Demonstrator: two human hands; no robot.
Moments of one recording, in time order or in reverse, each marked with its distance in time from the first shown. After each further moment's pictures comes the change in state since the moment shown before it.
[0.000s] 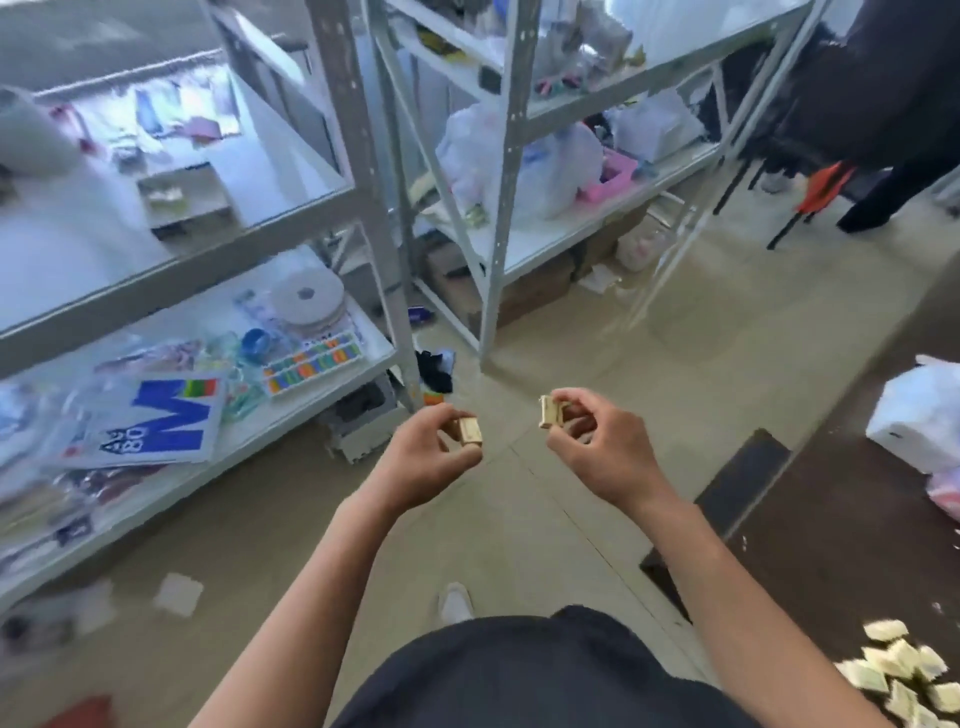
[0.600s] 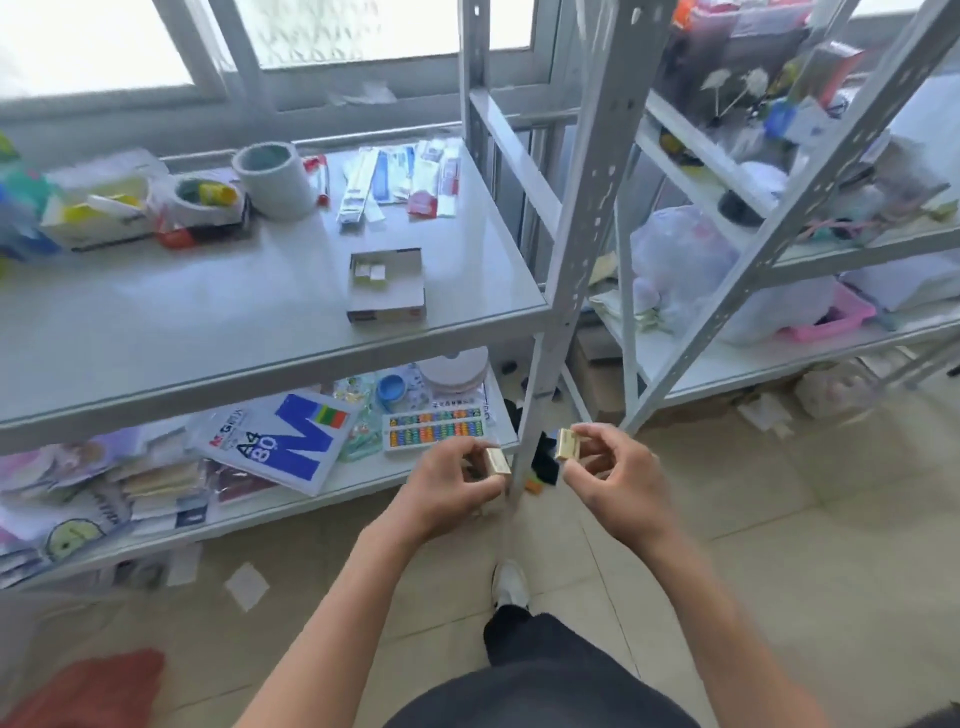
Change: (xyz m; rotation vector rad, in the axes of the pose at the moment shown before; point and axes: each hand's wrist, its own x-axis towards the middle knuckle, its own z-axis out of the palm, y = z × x) left_hand 0.103 -0.065 -0.151 -0.144 0.244 -0.163; right_hand 0.202 -0.119 0.122 -0.001 -0.254 -0.193
